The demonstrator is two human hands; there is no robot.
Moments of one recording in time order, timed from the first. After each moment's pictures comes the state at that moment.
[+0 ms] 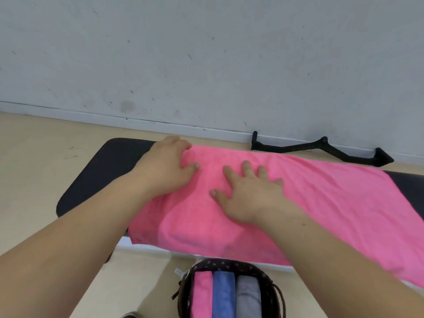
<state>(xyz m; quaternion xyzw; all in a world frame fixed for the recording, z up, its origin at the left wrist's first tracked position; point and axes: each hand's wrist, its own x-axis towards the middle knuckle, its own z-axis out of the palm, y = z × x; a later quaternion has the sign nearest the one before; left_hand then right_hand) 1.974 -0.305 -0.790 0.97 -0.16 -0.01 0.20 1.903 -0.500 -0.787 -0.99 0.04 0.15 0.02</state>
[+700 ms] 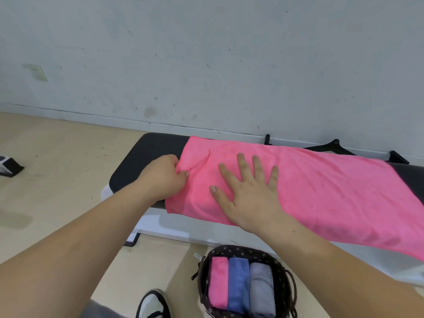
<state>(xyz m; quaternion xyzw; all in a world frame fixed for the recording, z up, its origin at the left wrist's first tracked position) 1.903 -0.252 -0.790 0.97 -0.01 -0.04 0.25 1.838 -0.464 -0.809 -1.00 -0.04 -0.01 0.04</state>
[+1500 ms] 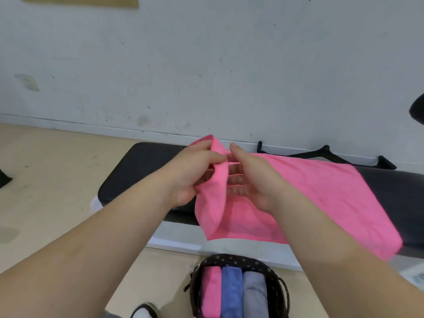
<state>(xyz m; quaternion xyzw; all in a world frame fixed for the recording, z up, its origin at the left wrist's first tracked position) 1.879 -0.333 -0.726 0.63 -0.03 -0.24 0.74 1.864 -0.485 -0.746 -0.66 0.11 0.12 0.73</state>
